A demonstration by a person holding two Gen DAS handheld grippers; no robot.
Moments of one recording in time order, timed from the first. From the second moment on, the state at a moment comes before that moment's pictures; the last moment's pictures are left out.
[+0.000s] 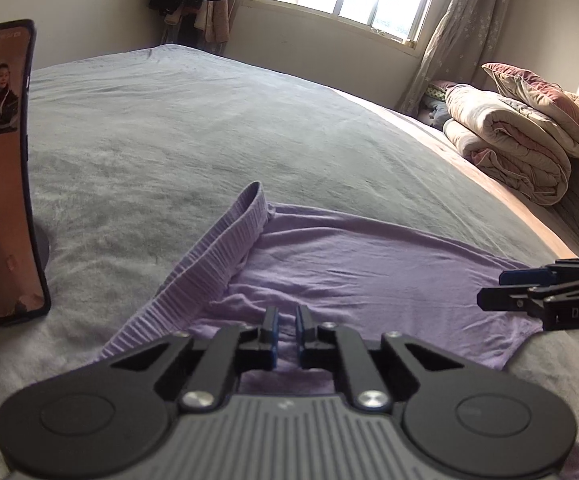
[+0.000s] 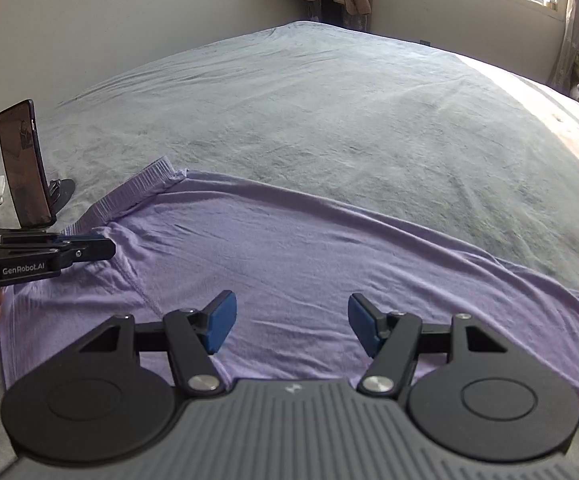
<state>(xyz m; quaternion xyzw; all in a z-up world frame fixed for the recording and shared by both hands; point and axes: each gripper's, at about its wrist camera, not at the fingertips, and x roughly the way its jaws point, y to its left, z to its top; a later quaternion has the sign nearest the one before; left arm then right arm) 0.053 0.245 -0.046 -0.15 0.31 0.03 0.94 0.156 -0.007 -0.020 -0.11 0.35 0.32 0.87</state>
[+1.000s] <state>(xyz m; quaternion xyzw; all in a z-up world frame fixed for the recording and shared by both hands) 0.049 0.284 -0.059 -0.20 0.32 0.05 0.93 0.201 0.043 0.010 -0.18 0.38 0.33 0.85</state>
